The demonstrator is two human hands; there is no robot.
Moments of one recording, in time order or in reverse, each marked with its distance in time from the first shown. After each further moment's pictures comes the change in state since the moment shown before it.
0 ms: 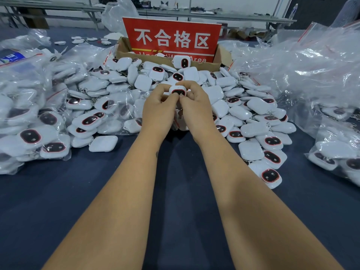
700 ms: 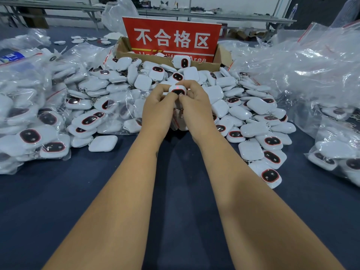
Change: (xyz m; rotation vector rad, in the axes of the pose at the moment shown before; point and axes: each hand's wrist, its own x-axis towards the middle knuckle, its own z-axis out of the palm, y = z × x) left_hand 0.000 0.002 -0.001 -0.073 -0.005 -0.050; right_hand -0.001 0.000 0.003 0.000 0.002 -0.014
